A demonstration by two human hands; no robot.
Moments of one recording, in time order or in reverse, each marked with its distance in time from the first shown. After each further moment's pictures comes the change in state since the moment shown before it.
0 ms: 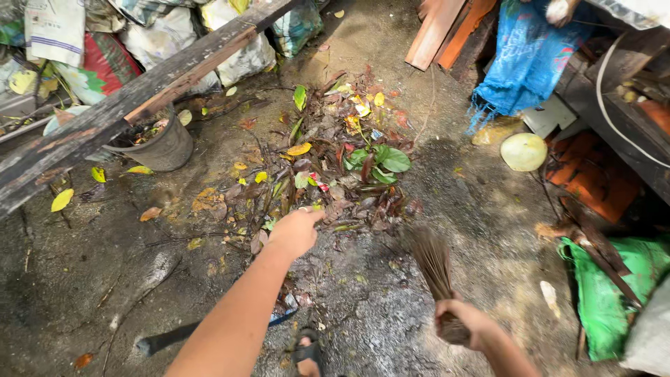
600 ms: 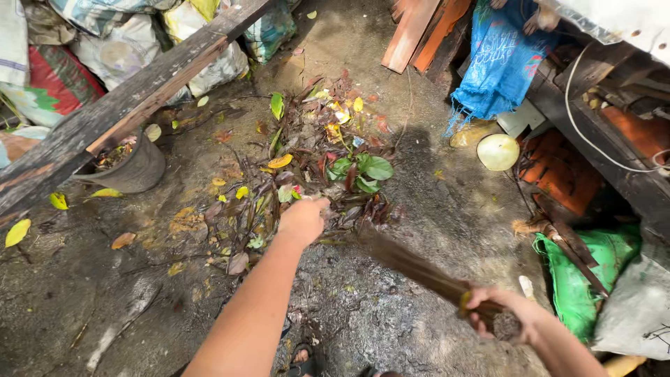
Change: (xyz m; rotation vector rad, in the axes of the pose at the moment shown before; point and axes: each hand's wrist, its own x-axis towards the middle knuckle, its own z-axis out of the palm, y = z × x) left_hand 0.107 0.004 -0.043 -0.064 -0.007 -0.020; right_hand -0.091 -0.125 -0.005 0.060 -0.298 0.087
